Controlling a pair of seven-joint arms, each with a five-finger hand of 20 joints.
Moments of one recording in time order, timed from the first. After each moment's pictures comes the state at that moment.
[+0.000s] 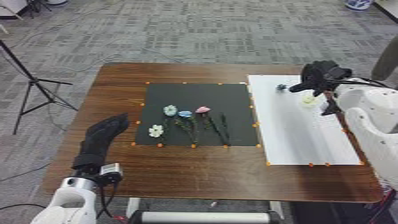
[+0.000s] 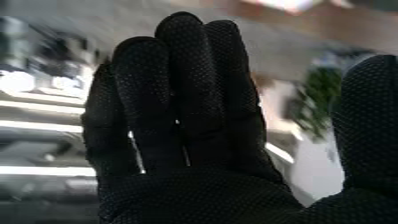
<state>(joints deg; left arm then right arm) 122.5 -57.5 -89.8 -116.1 58.5 14.4 10.3 -70.7 -44.2 74.9 -88.6 -141.8 -18.9 0.9</state>
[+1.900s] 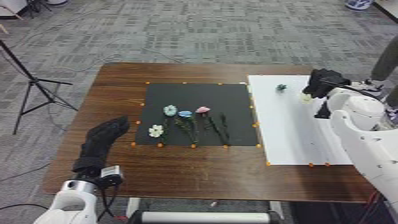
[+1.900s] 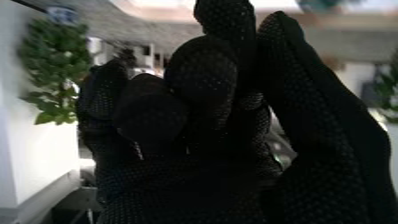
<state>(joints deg) 123.5 -58.3 -90.0 -116.5 58.5 14.2 10.2 -67.6 -49.3 71.1 -78.9 -136.2 -10.6 12.6</state>
